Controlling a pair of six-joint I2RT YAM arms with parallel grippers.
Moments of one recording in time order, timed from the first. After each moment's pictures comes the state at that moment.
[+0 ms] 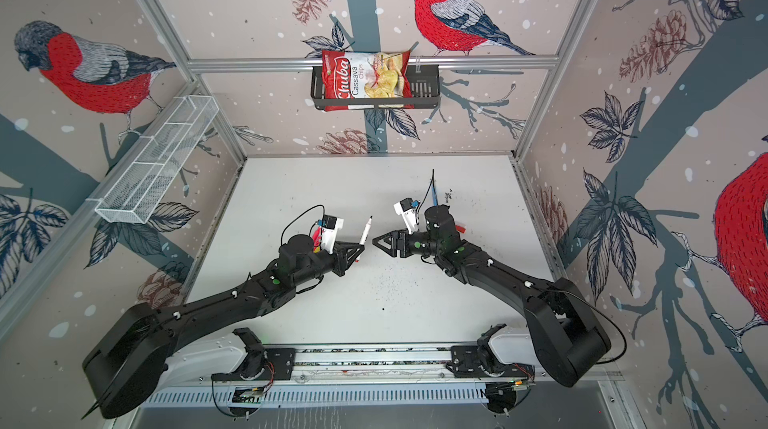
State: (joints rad) left arm -0.72 1.16 0.44 0.41 0.26 -0.51; right arm 0.61 1.32 0.65 0.25 -0.70 0.55
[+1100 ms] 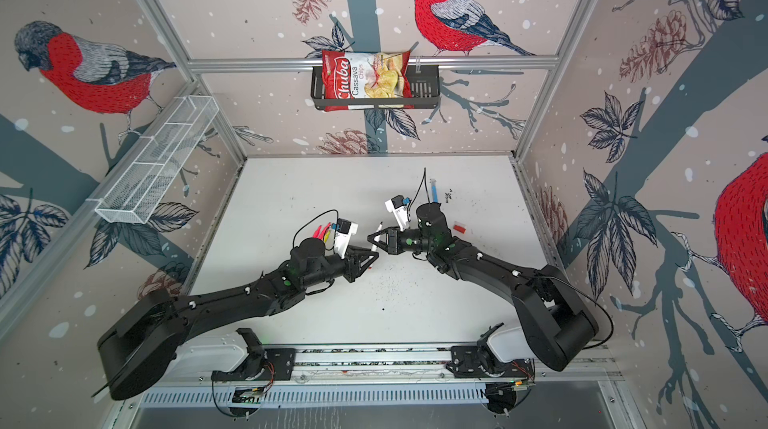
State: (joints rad) left arm -0.81 1.26 0.47 0.50 0.30 -0.53; right arm 0.65 1.40 0.69 0.33 -0.71 0.60
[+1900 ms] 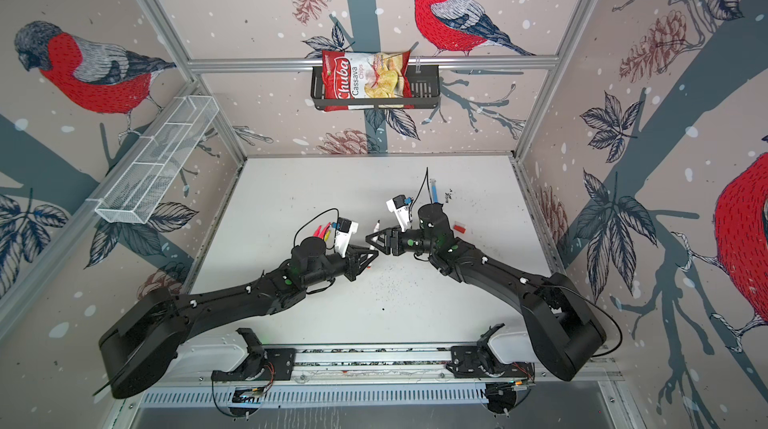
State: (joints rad) left arm -0.81 1.26 0.47 0.49 0.28 -0.53; right arm 0.66 1.33 0.69 0.27 -0.66 0.57
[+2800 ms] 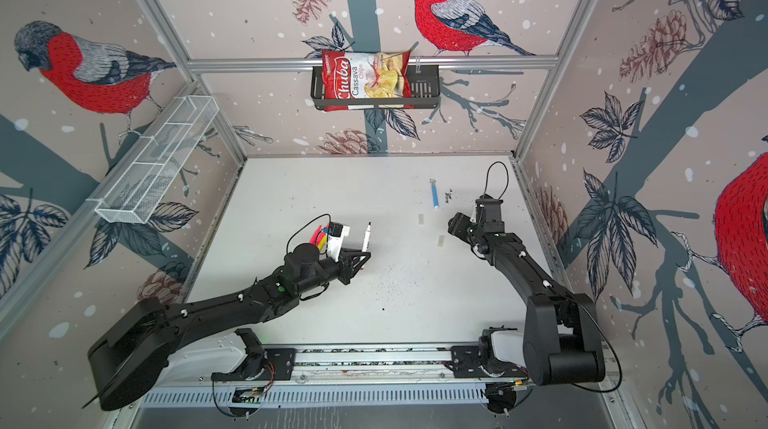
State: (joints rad) left arm -0.81 1.19 0.40 0.50 0.21 -0.52; right arm 0.10 1.31 0.70 -0.23 -0.19 0.50
